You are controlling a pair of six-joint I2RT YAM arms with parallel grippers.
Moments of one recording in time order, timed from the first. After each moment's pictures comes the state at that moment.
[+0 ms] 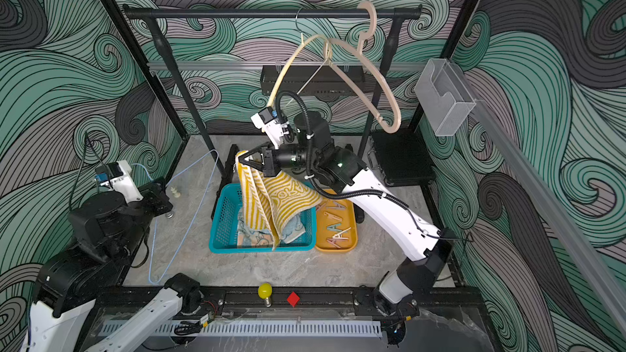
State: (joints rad) left arm -0.39 0.63 1.28 -0.95 -0.49 -0.48; right arm 0.83 1.58 1.78 -0.40 -0.68 0.43
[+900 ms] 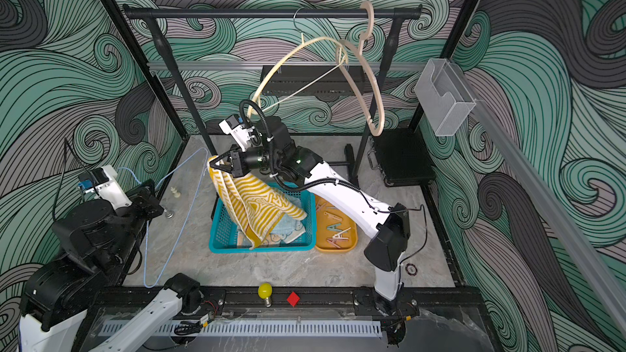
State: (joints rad) left arm -0.39 0.60 1.29 -0.96 -0.55 -0.47; right arm 0.90 1.82 1.87 -0.28 -0.68 0.51
